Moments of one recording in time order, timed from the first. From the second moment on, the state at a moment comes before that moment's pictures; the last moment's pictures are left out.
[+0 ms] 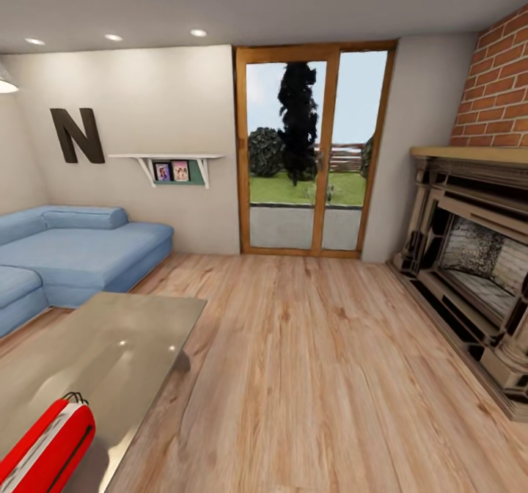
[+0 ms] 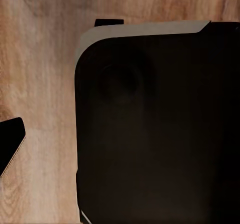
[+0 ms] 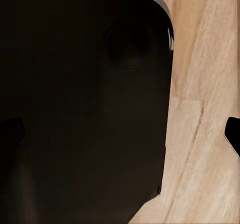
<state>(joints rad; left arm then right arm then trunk) 0.00 0.01 0.01 -0.07 0.01 -0.02 0.00 0.00 0.00 0.00 0.00 0.02 -0.01 -0.02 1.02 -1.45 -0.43</state>
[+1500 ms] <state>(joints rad) 0.00 0.01 0.01 -0.07 0.01 -0.02 0.00 0.00 0.00 0.00 0.00 0.02 -0.01 -0.02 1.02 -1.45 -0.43</state>
